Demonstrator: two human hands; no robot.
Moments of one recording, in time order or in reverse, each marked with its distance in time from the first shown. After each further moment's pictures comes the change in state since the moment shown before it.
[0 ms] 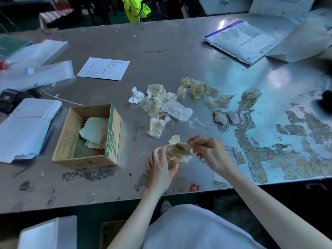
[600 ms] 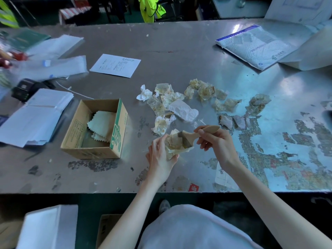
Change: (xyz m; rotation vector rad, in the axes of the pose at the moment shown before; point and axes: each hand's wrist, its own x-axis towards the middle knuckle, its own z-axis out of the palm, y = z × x) left_hand 0.006 0.020 -0.030 -0.151 0.133 0.000; right_hand 0.010 -0.020 -0.013 0.398 0.036 0.040
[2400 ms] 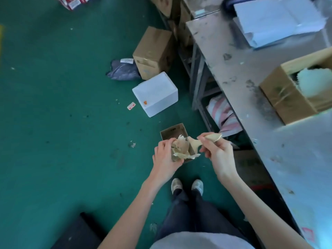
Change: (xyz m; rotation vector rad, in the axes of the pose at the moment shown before) left_hand -0.323 -0.116 -0.063 -0.135 0.548 -1.089; right_hand -0.181 0.099 0.252 -0.321 -1.042 0.260
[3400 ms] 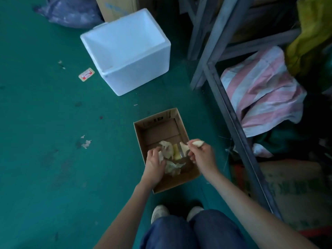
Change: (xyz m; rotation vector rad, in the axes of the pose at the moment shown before) left_hand 0.263 -0.314 0.329 -0.227 -0.182 -0.275; right_hand 0.319 0.449 0.031 -0.319 -0.003 0.206
